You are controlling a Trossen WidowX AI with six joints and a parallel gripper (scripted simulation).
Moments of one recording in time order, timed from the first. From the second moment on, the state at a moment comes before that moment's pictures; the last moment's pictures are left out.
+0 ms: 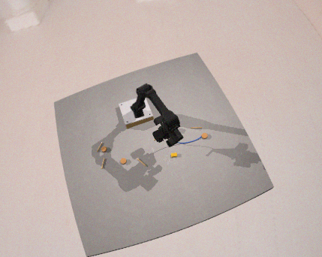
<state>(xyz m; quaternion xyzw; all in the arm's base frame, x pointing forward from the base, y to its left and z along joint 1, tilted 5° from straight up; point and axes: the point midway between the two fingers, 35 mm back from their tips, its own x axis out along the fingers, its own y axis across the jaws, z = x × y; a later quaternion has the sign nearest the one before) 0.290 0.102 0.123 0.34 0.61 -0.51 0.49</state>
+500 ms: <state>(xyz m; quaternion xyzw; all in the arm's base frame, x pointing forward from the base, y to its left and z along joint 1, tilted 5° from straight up) 0.291 0.102 0.123 0.21 0.73 -0.34 0.56</state>
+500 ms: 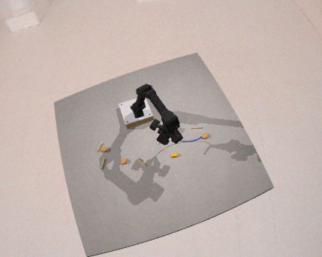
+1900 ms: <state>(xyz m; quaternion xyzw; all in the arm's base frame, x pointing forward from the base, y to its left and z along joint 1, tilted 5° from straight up) 0.295 0.101 0.123 -0.20 0.77 0.24 0.56</state>
